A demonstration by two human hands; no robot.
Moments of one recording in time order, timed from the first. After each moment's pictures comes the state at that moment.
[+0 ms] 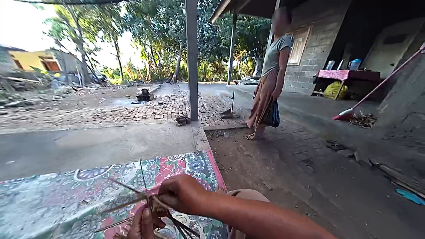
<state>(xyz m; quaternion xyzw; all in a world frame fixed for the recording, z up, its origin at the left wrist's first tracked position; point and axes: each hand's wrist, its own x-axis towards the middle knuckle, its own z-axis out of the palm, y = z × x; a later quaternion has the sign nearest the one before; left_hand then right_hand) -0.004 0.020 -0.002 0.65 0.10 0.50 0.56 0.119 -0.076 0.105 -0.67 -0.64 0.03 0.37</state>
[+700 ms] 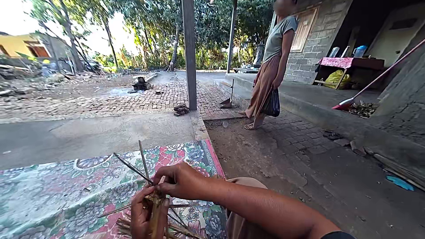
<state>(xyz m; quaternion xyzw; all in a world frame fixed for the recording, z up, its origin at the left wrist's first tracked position) -0.005 0.020 0.006 0.66 -0.02 0.54 0.53 0.115 -0.078 0.126 -0.65 -0.63 0.15 0.40</state>
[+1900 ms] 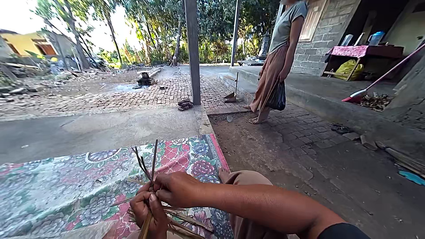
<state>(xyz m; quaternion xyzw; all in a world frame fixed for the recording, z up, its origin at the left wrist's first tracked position) 0.007 0.037 -0.012 0.64 0.03 0.66 0.39 0.086 -0.064 0.115 -0.69 -0.62 0.19 0.31</state>
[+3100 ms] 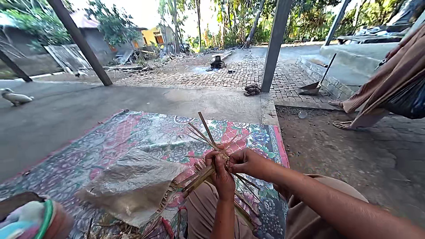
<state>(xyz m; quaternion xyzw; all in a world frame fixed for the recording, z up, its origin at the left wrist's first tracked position) 0.059 -0.022 0.014 0.39 -0.01 0.68 0.62 0.143 -0.099 0.108 -0.61 -0.59 0.36 0.39</state>
